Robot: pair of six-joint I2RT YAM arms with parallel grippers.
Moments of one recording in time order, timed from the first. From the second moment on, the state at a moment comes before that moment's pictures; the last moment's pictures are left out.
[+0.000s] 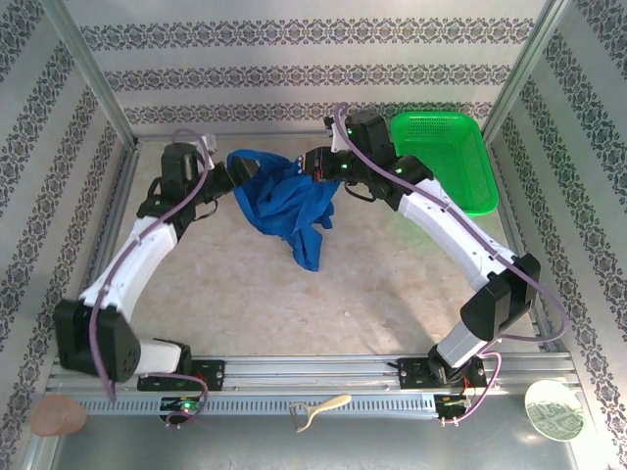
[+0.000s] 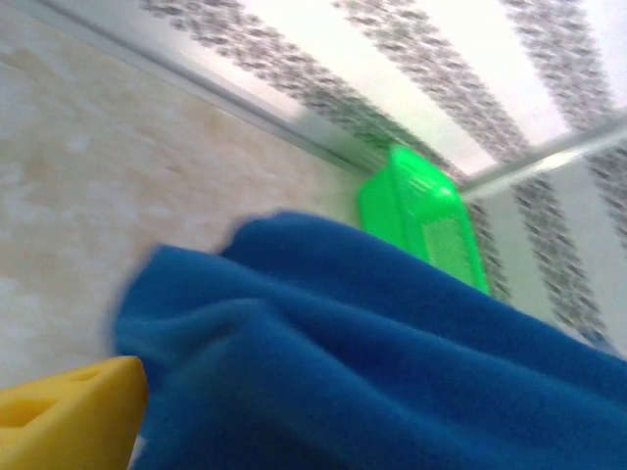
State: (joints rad) left arm -0.19 1.29 1.10 -0.20 0.38 -0.72; right arm 0.56 1.62 1.64 -0.52 -0.31 0.54
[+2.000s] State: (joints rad) left arm 0.00 1.34 0.86 -0.31 0.82 -0.69; right arm 0.29 1.49 1.72 -0.30 -0.14 0.66
